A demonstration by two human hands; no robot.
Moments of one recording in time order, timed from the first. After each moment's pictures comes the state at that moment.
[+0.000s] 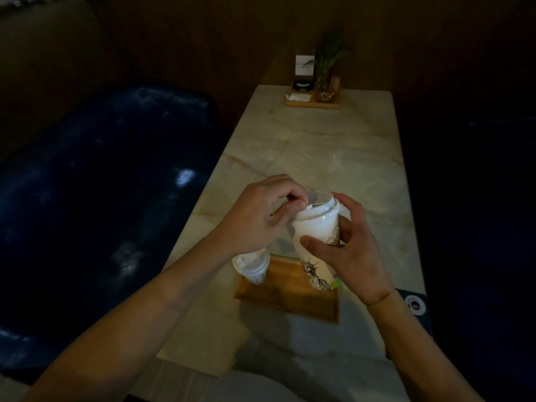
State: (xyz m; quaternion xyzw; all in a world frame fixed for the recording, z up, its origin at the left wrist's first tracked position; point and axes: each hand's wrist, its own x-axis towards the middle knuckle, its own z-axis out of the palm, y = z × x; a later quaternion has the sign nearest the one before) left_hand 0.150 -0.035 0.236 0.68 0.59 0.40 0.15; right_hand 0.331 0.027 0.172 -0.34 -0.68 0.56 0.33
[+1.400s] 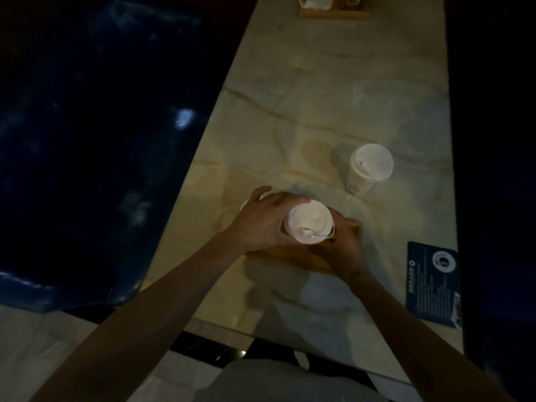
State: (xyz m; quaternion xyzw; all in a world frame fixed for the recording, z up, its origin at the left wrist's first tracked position) left_hand 0.111 -0.038 0.050 0.69 0.70 0.09 0.16; right_hand 0.305 0.024 0.004 -0.43 -0.69 0.55 0.20
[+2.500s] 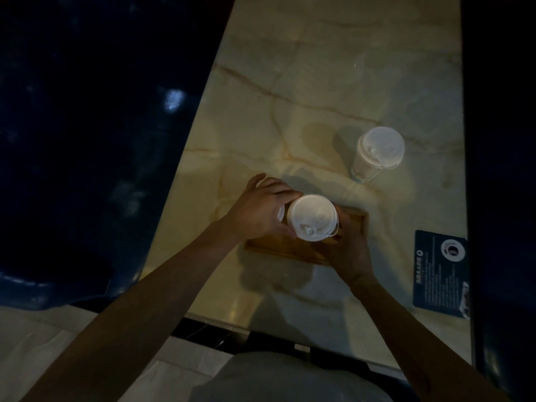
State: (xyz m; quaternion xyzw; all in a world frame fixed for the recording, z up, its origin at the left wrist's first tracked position) left_hand 0.085 -0.025 0.026 0.70 0.69 0.04 0.20; right_hand 0.307 0.016 -0.029 -0.47 -0.71 0.47 0.23
